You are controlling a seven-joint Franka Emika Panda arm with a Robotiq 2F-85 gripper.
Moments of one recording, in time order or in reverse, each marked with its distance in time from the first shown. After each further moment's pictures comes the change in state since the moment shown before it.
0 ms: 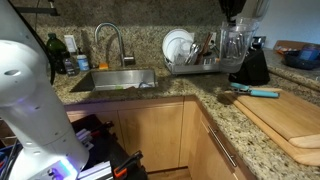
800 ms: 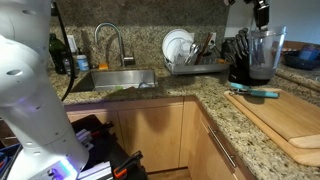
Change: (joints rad) arm 0.013 0.523 -0.017 0.599 -0.261 -0.211 0.620
